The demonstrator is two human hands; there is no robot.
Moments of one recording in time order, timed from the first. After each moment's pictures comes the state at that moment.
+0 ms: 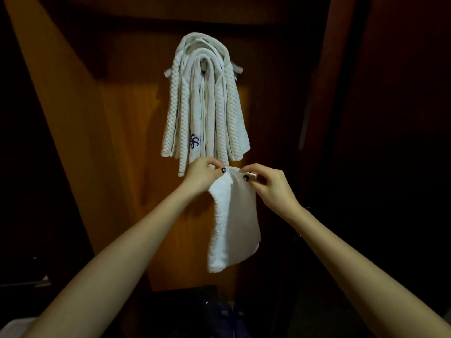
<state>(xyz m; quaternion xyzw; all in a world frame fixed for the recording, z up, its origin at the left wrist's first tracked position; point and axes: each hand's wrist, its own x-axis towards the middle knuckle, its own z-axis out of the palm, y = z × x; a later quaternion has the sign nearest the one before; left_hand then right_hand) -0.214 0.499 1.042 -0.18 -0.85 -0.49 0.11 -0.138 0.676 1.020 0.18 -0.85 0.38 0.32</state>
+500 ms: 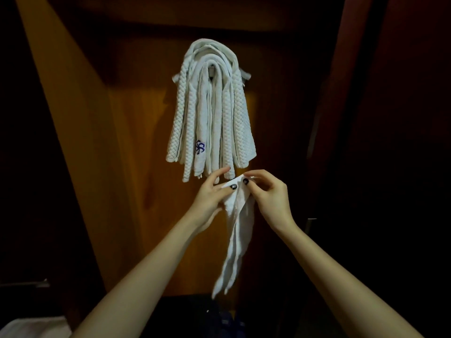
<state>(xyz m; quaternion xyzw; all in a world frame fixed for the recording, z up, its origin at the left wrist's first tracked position) -0.197 0.501 1.001 -0.25 -0.59 -0.76 -0.06 -0.154 0.653 1.009 0.12 -0.74 0.56 0.35</state>
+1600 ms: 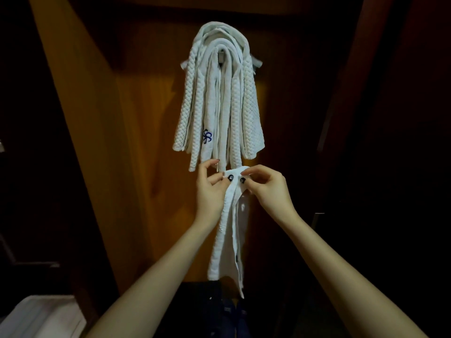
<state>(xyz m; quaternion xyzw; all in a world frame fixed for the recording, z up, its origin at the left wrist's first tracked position) -0.188 0.510 0.984 -0.16 -0.60 -0.77 0.18 -0.164 0.646 1.005 0.12 -0.77 0.57 0.27</state>
